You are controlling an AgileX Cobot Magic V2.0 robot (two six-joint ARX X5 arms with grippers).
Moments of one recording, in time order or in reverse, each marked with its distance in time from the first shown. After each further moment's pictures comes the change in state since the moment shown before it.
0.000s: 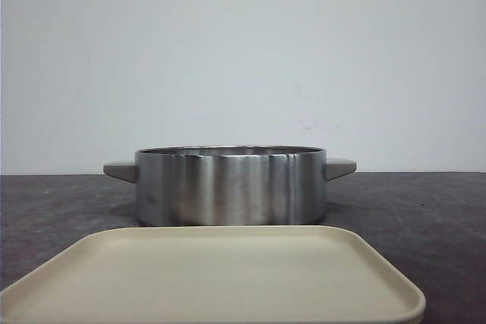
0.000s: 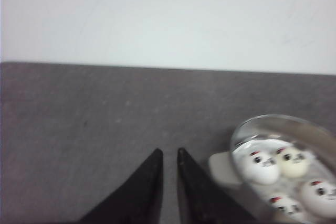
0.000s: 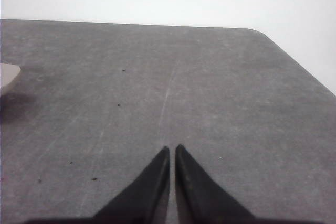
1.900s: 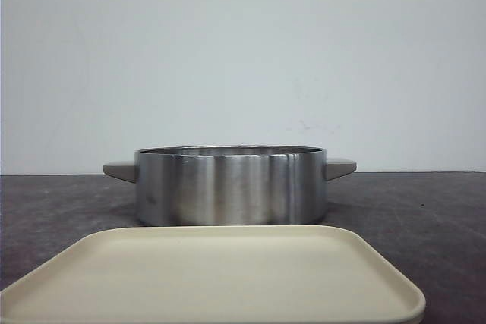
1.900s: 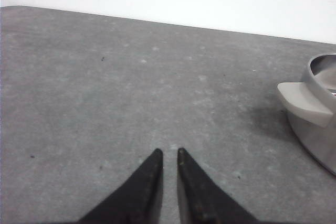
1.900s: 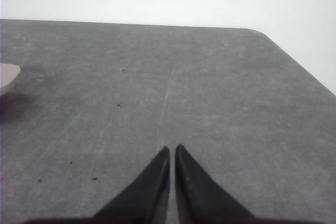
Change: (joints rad) left arm 0.391 -0.499 -0.853 0.451 0.317 0.050; right arm 0.000 0.000 0.000 0.000 0.000 0.000
